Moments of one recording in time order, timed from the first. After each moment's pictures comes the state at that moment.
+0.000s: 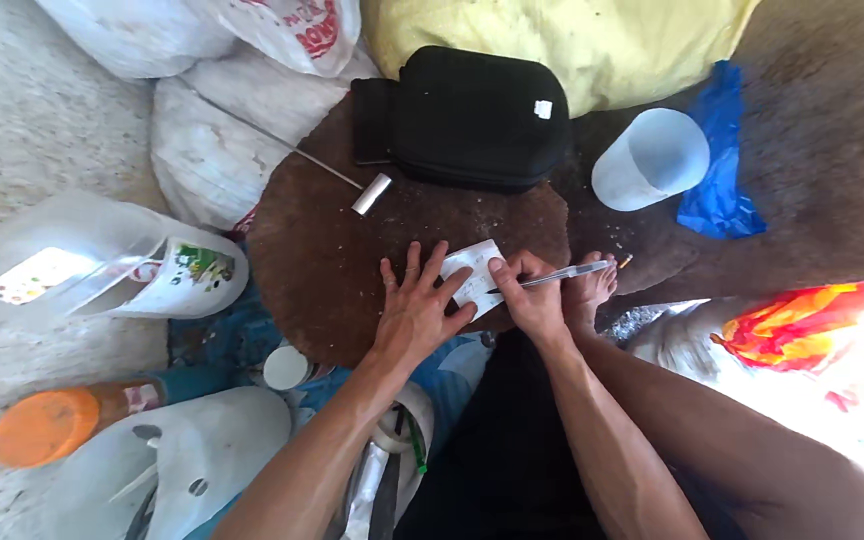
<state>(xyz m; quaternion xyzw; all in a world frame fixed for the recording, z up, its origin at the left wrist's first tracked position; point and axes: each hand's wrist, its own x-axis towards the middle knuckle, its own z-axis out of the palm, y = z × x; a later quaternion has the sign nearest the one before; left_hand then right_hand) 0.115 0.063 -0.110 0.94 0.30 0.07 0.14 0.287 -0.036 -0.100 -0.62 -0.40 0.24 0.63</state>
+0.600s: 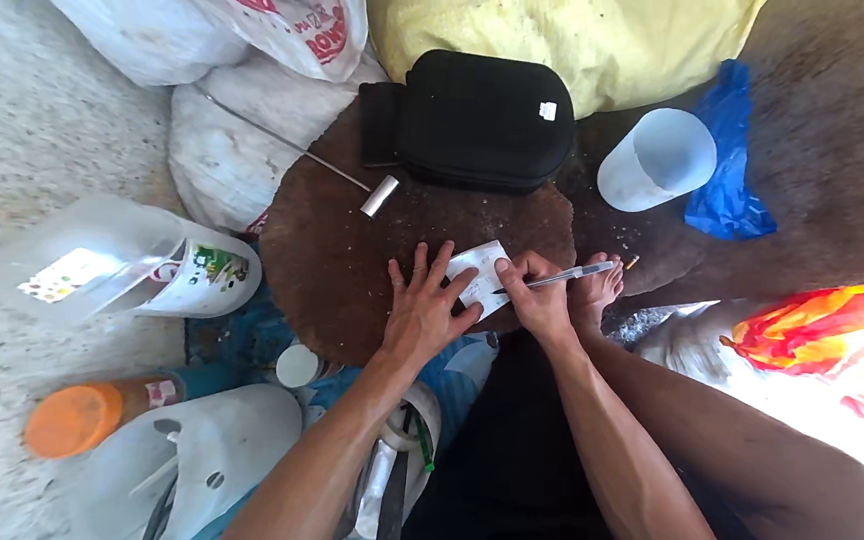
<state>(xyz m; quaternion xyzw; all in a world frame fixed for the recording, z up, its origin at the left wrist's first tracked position) 0.114 0.063 -0.109 0.94 0.31 0.08 0.13 0.287 -0.035 -0.099 -0.62 -0.40 0.24 0.63</state>
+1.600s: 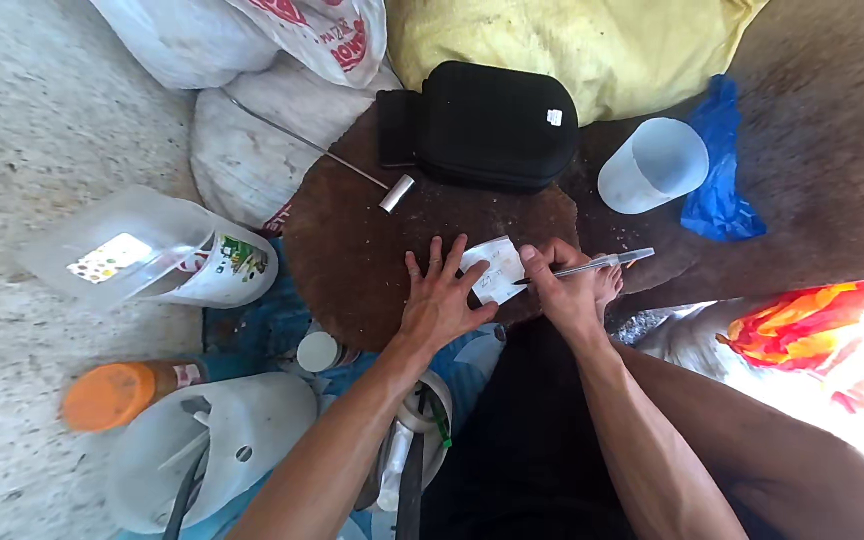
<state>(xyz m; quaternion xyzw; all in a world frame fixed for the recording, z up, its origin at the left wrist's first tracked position) 0.117 0.062 -0.099 0.94 0.31 0.03 0.15 0.285 -0.049 -0.054 -0.63 -0.41 0.22 0.62</state>
